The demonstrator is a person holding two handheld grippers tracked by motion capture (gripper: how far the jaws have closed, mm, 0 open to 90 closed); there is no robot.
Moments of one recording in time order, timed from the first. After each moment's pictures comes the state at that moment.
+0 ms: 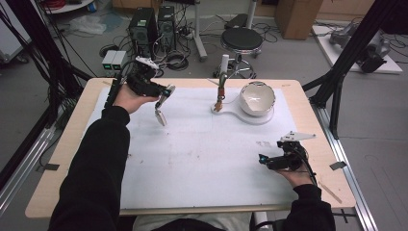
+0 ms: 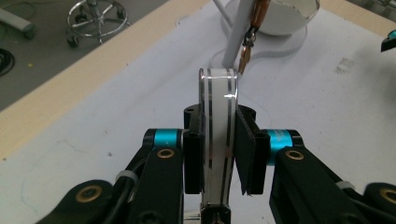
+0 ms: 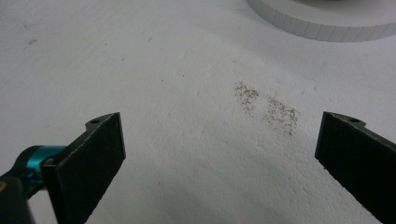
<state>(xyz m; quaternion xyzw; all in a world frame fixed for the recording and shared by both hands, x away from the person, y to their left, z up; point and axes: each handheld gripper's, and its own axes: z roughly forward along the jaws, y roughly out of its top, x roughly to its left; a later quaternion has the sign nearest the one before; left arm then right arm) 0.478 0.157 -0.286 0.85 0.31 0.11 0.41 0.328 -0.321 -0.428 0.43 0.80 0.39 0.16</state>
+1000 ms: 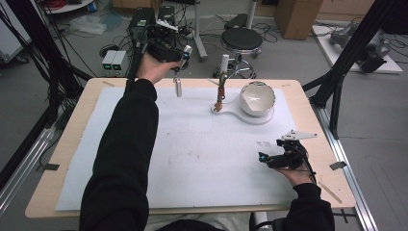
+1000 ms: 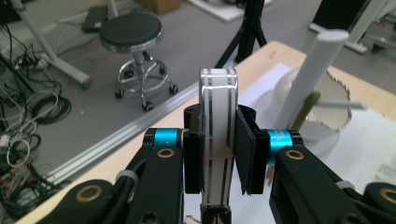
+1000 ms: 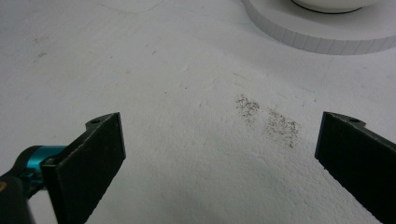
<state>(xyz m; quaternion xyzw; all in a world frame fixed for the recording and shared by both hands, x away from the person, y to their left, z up) 0.527 0.097 -0.223 0.79 0.35 0.20 0.47 0.329 -0.322 -0.426 0.43 0.79 0.41 0.16</state>
